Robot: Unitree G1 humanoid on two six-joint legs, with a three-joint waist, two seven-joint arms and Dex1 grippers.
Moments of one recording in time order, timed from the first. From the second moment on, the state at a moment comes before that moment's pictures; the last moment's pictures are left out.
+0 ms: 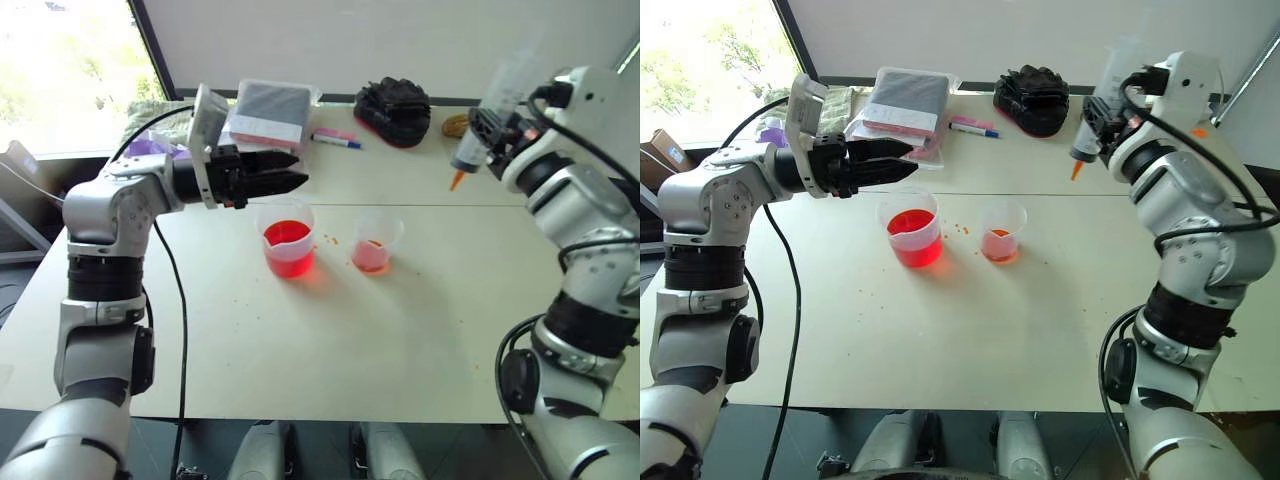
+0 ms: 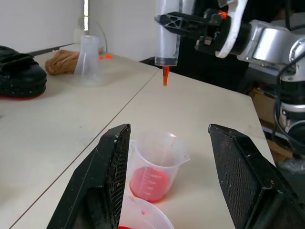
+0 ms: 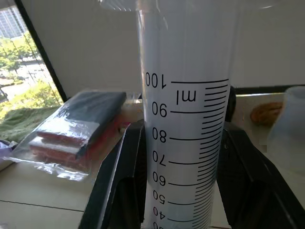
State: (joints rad) left arm -0.88 0.55 0.11 0.07 -0.58 0.85 -1.16; right arm -0.86 -0.48 -0.48 -0.21 0.59 1.20 0.00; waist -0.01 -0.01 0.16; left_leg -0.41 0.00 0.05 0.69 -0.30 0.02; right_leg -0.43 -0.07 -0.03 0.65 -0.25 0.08
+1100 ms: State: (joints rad) left arm -0.77 0.61 0.09 -0.10 -0.73 0.86 -1.07; right arm -1.05 -0.64 0.04 0.54 0.90 1.61 -0.20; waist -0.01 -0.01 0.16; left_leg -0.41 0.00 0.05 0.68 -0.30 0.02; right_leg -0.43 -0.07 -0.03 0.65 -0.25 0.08
